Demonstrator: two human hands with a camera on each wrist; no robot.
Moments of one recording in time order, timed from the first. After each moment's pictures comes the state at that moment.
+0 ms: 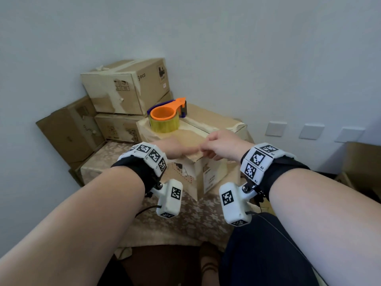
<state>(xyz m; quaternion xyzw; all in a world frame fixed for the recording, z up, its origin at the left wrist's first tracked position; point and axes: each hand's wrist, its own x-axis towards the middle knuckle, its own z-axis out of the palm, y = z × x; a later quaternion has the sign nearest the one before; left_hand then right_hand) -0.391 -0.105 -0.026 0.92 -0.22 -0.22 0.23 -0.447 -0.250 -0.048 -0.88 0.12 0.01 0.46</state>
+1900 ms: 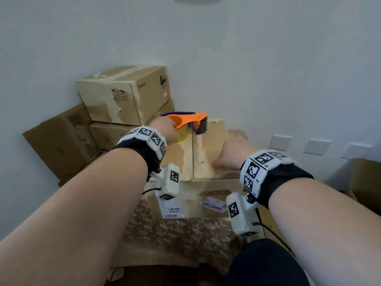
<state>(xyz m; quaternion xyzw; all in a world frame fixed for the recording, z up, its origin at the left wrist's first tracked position) -0.285 -0.126 -0.006 0.97 -0.20 -0.09 0.12 -0.401 -0.279 -0.038 -0.98 0.17 0.05 0.06</state>
